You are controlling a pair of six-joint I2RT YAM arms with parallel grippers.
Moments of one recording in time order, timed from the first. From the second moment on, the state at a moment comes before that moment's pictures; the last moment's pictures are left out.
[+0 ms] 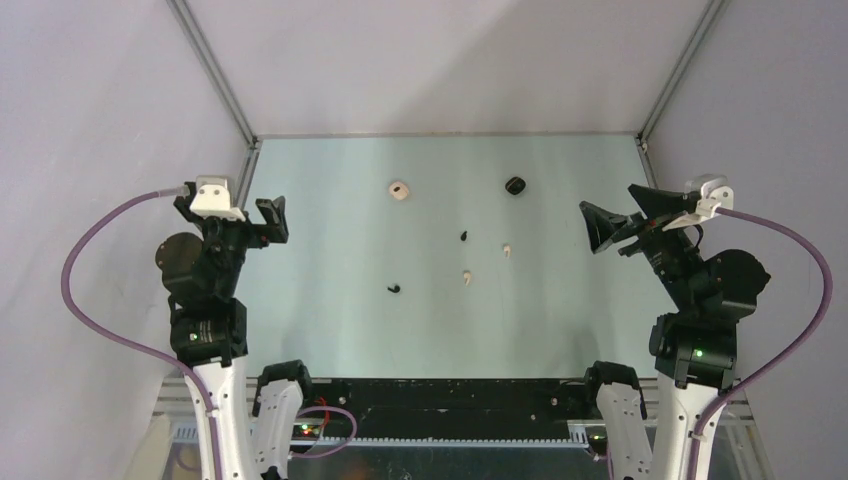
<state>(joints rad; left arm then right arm) 0.21 0.61 0.99 -0.37 0.25 0.05 -0.20 0.56 1.04 -0.27 -0.59 0.19</state>
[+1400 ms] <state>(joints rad) 0.20 0.71 1.00 -0.36 0.24 0.06 -0.20 0.61 0.94 -0.21 -0.66 0.14</state>
